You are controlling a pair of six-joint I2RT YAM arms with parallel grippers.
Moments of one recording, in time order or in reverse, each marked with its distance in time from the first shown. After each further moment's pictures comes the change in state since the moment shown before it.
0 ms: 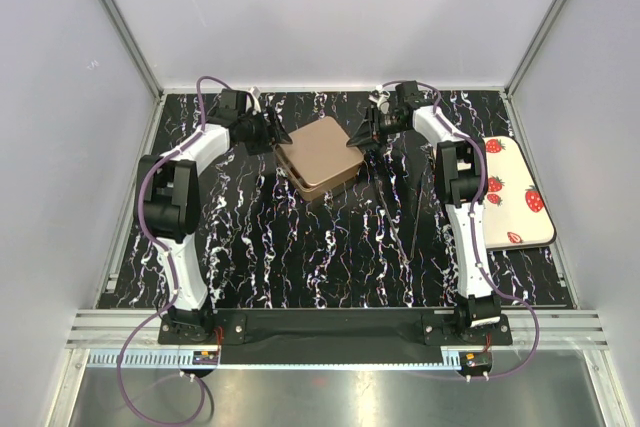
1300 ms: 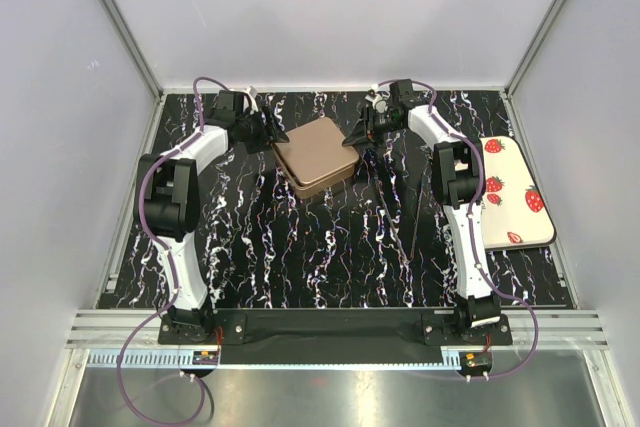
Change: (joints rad) left arm 0.012 0.015 -0.016 0.061 0.008 -0.019; right arm 0.035 -0.017 0.001 0.012 0.069 0.067
